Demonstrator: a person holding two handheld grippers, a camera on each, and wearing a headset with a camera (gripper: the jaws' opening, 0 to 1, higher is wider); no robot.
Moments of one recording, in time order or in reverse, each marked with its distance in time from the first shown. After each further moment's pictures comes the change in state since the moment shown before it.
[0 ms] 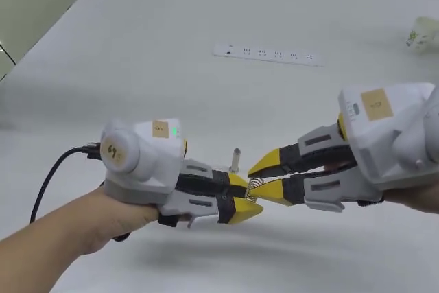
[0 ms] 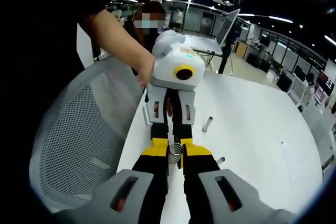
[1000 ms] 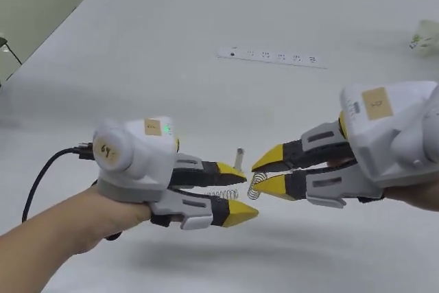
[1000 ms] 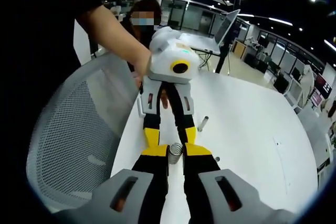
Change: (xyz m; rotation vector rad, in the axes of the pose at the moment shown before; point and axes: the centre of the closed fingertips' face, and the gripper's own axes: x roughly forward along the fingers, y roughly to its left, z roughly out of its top) left arm -0.018 0.012 -0.004 -0.016 0.002 0.084; right arm 0.000 -0.006 -0.001 -0.023 0.021 -0.033
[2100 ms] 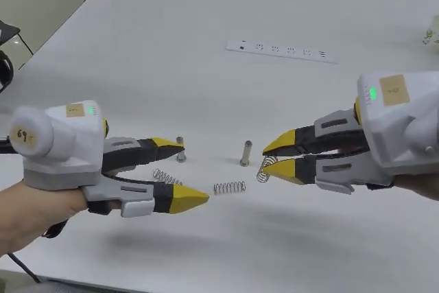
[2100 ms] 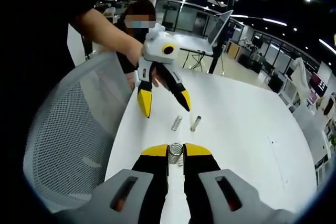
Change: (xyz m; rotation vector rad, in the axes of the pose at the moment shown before) left arm -0.079 0.033 -0.014 -0.131 -0.042 0.204; right arm -0.002 -0.010 0.001 0.015 -0.013 -0.050
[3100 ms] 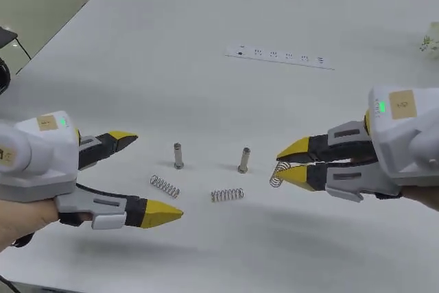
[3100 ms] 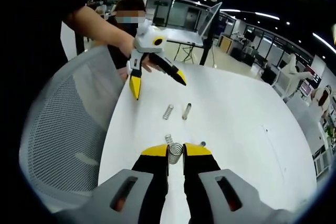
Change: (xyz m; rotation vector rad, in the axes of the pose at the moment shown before) left arm -0.021 0.042 -0.017 0.043 0.029 0.164; right arm -0.009 -0.016 -0.028 0.046 0.045 -0.064
